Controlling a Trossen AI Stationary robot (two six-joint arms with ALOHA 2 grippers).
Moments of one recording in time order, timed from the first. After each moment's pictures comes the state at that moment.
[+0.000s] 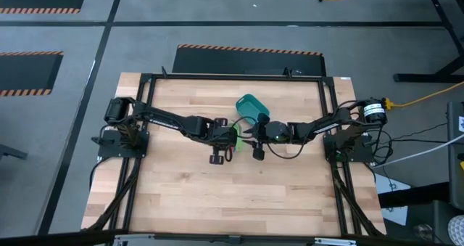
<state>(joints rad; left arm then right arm) -0.07 1.78 1.28 -0.61 -0.17 0.04 0.02 1.65 0.60 0.55 0.16 0.02</state>
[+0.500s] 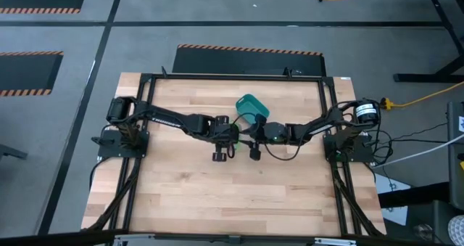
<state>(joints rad) -0.04 1.80 1.28 -0.57 -0.18 0.04 0.02 1.73 0.61 0.70 0.17 0.03</state>
